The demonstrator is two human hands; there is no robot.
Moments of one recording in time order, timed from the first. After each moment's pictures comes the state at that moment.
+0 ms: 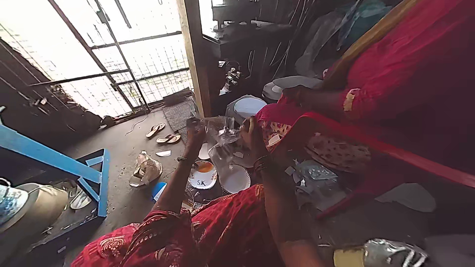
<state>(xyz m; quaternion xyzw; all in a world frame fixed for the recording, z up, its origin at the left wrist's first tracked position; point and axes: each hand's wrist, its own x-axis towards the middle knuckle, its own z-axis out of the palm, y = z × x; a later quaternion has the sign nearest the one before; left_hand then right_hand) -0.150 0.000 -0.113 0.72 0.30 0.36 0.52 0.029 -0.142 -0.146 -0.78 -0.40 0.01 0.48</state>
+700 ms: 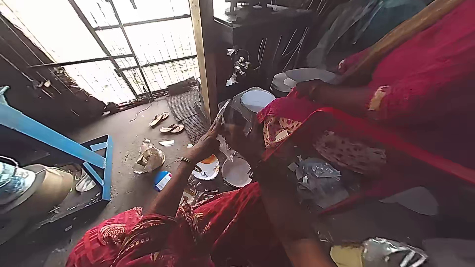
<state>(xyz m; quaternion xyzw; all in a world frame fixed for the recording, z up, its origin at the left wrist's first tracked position) -0.172 -0.020 -0.111 0.91 0.20 0.11 0.35 -0.040 -0.122 -0.136 -0.69 -0.57 0.12 0.42</state>
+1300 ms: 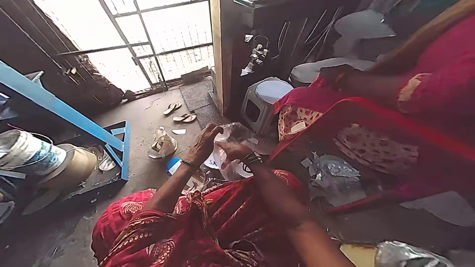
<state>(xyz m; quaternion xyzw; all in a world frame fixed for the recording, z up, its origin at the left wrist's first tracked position) -0.234 -0.019 -0.152 0.94 0.23 0.19 0.16 -0.080 -0.086 -0.204 -0.69 -0.66 0.30 0.05</state>
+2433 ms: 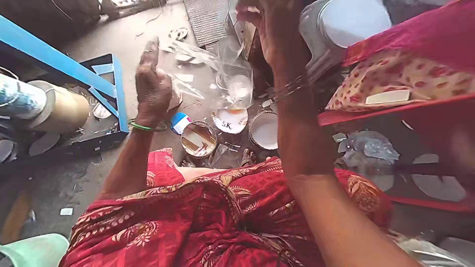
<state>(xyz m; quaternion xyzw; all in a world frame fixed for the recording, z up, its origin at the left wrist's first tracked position) -0.332 0.107 -0.145 0.81 0.49 0.26 0.19 -0.044 0.096 -0.145 -0.43 -0.45 0.31 0.71</state>
